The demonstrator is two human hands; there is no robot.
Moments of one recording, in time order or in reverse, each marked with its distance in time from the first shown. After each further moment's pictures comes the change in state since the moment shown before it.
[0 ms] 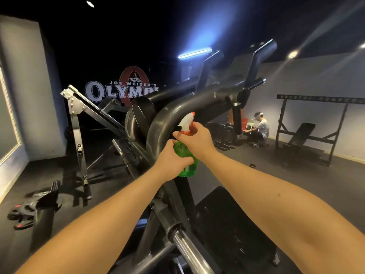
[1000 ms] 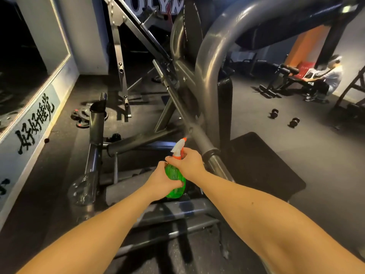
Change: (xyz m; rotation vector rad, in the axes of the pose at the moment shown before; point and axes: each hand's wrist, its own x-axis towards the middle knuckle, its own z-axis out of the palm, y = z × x) left_hand -0.220 -0.234 -0.002 -0.021 -0.071 -0.626; right_hand -0.218 0.157 0.175 -0.130 -0.496 0.358
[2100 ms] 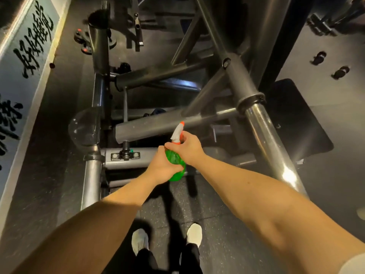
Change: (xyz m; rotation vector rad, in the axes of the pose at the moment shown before) left_hand 0.012 -0.168 0.053 -0.022 0.063 -0.294; right_hand -0.008 0.120 0.123 0.002 -0.276 0.184
